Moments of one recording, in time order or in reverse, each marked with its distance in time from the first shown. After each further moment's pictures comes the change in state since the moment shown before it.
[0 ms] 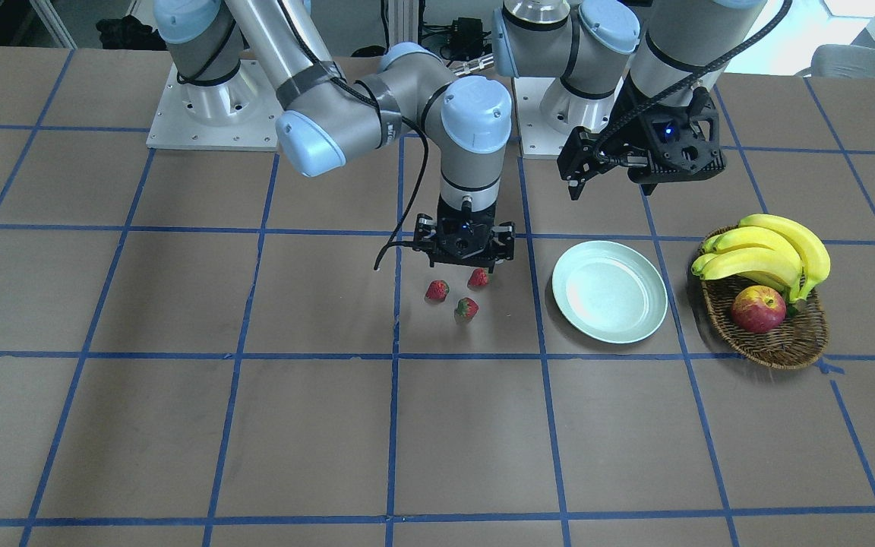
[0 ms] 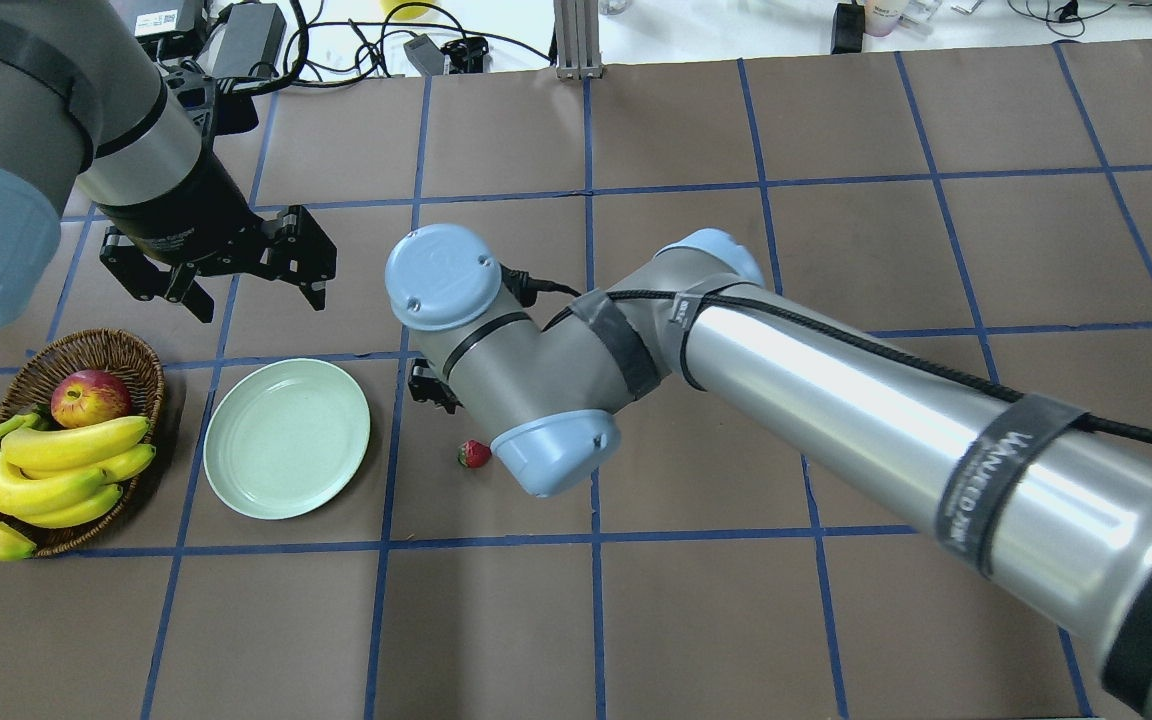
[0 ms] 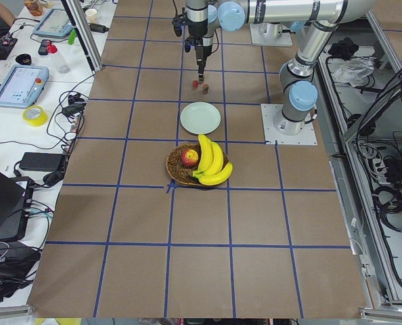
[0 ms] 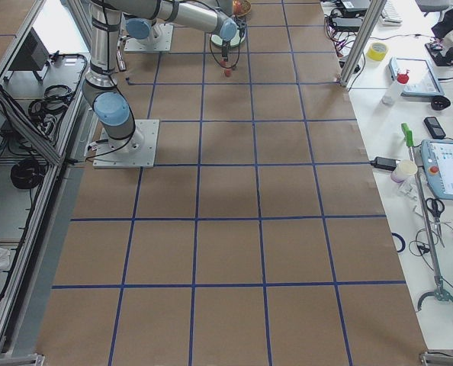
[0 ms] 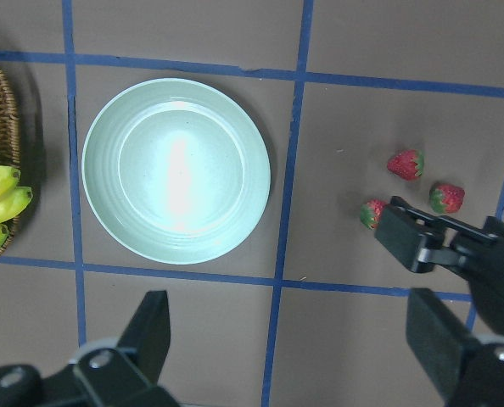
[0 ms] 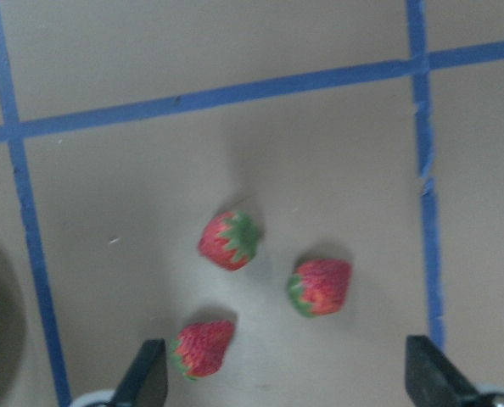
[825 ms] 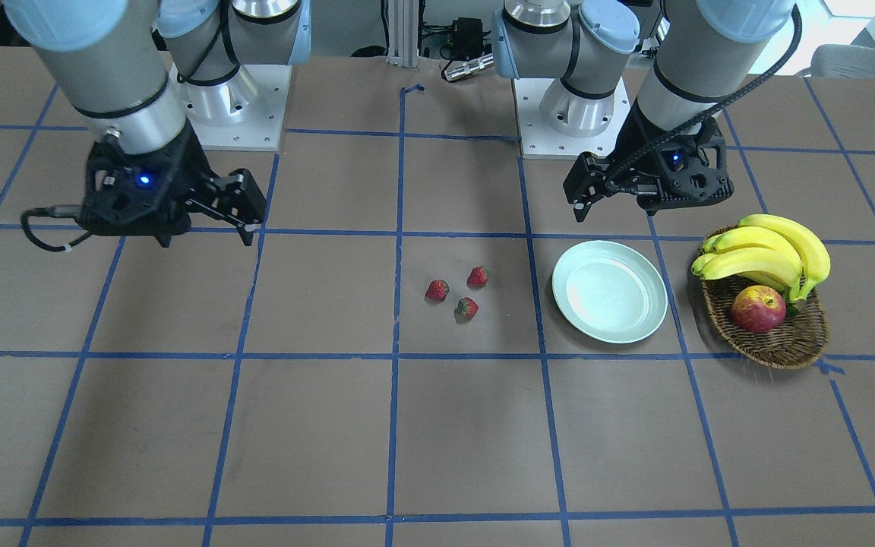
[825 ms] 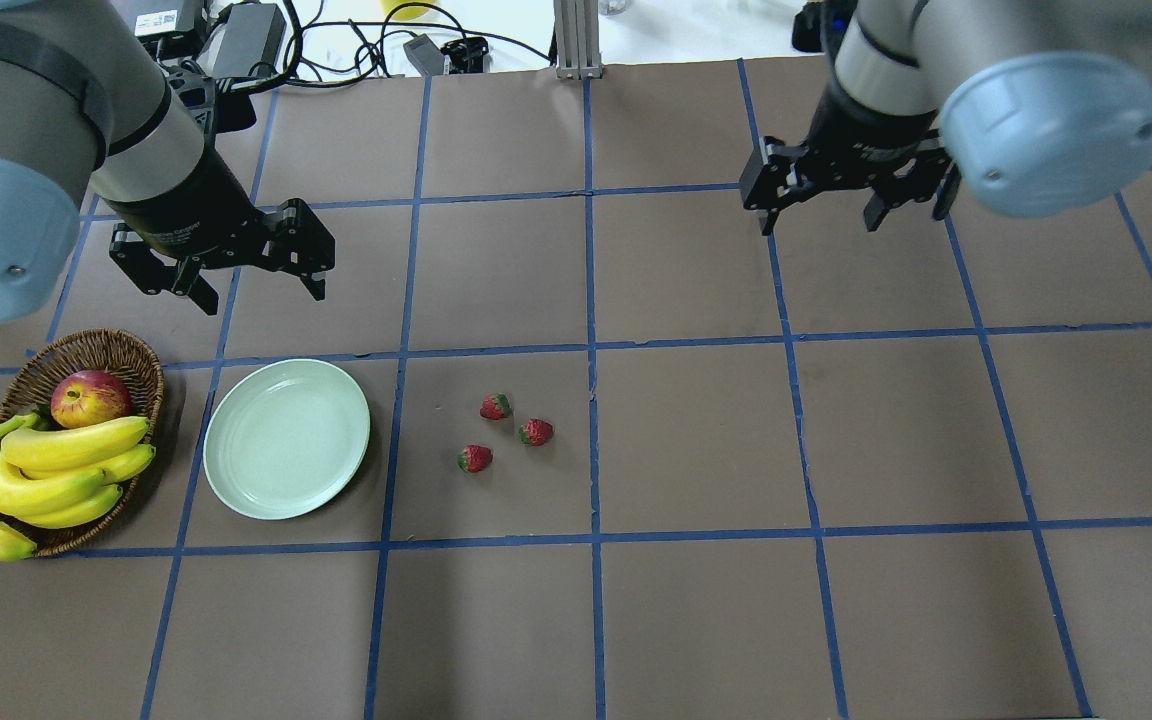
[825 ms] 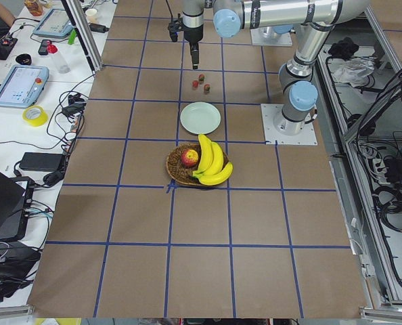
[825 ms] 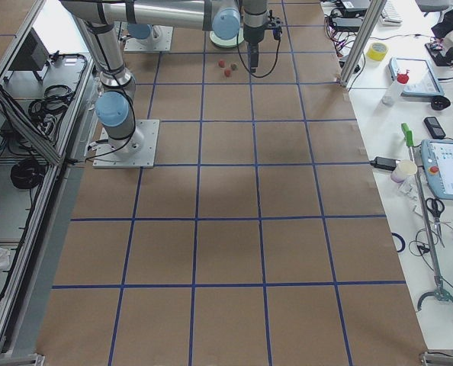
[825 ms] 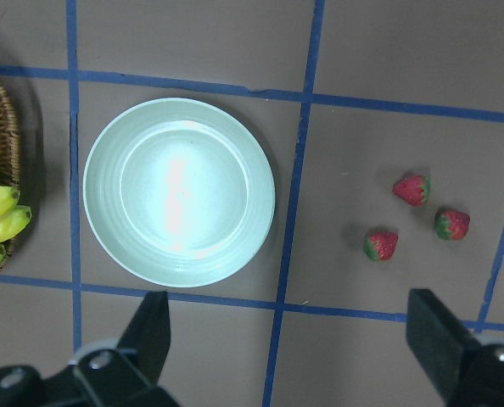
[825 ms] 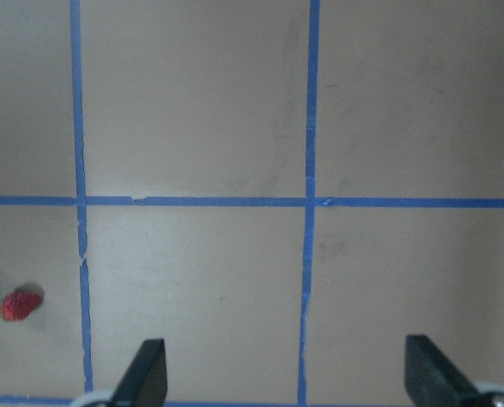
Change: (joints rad) left arm 0.023 -0.043 -0.025 0.064 -0.016 -0.004; right arm -0.553 -0.318 -0.150 0.503 0.025 -0.716
